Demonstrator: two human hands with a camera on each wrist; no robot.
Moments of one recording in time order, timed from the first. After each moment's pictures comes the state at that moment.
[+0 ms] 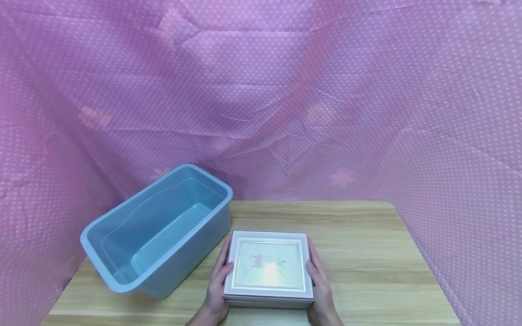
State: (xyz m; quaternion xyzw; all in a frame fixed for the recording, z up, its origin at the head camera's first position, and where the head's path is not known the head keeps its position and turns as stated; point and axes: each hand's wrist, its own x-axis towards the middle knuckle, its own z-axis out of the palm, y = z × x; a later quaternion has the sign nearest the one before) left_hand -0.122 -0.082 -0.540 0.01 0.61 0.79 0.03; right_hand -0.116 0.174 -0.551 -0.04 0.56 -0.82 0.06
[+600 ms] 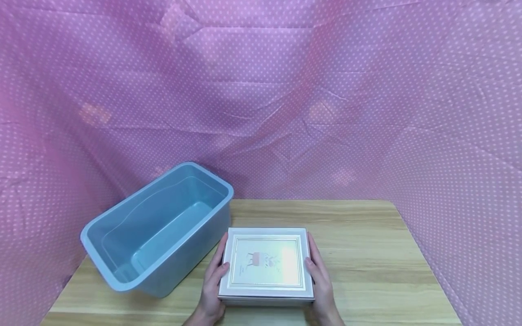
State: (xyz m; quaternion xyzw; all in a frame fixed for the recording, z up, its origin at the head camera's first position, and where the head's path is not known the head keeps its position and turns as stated) left_hand -0.112 -0.088 -0.521 0.01 0.63 0.77 0.02; right_hand -0.113 0.170 -0.525 -0.10 0.58 -0.81 0.04
